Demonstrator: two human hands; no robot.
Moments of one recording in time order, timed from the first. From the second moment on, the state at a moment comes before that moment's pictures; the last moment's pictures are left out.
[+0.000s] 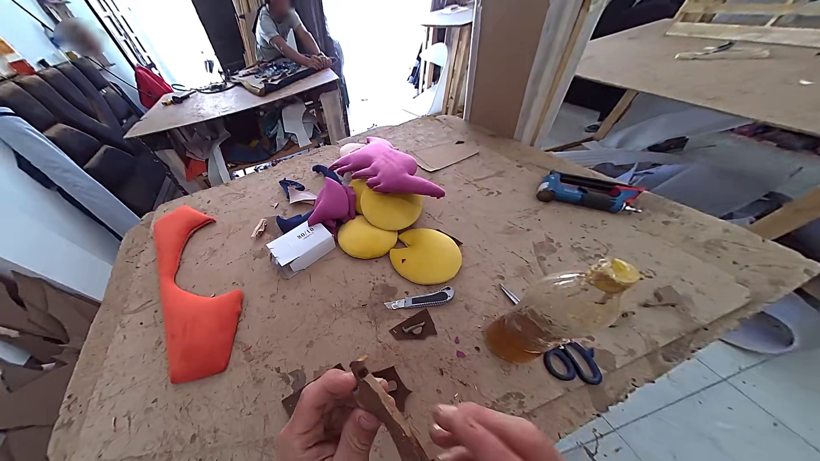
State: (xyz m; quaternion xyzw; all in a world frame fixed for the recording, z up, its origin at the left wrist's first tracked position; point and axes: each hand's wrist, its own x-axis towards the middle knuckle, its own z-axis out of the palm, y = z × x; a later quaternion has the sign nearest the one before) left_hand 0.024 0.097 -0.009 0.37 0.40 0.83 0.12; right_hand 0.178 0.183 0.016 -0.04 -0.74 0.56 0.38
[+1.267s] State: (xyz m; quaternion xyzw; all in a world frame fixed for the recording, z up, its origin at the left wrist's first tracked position) left_hand -0.020 0.090 -0.017 0.24 0.46 0.86 0.02; right_hand 0.168 0.198 -0.008 -0.03 -0.81 0.47 0.35
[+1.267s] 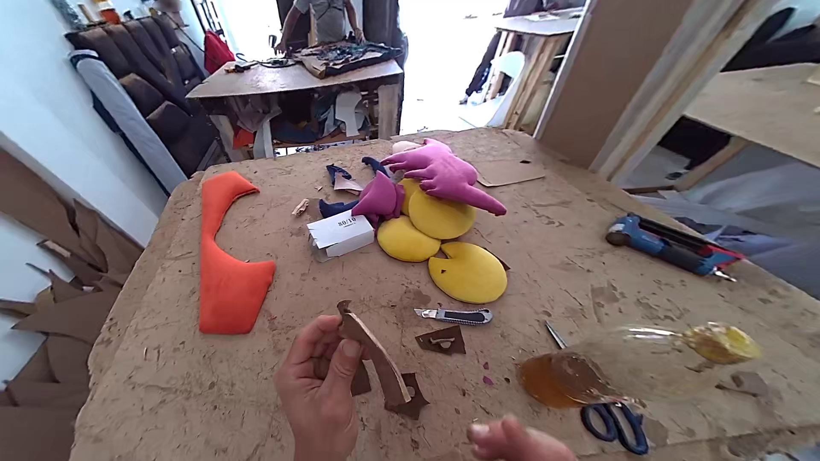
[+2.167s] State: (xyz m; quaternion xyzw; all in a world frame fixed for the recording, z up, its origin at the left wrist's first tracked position) left_hand 0.040 0.078 -0.043 -0.01 0.10 0.89 0.45; right_hand 0.083 0.213 -0.027 0.03 -0.87 0.18 0.46
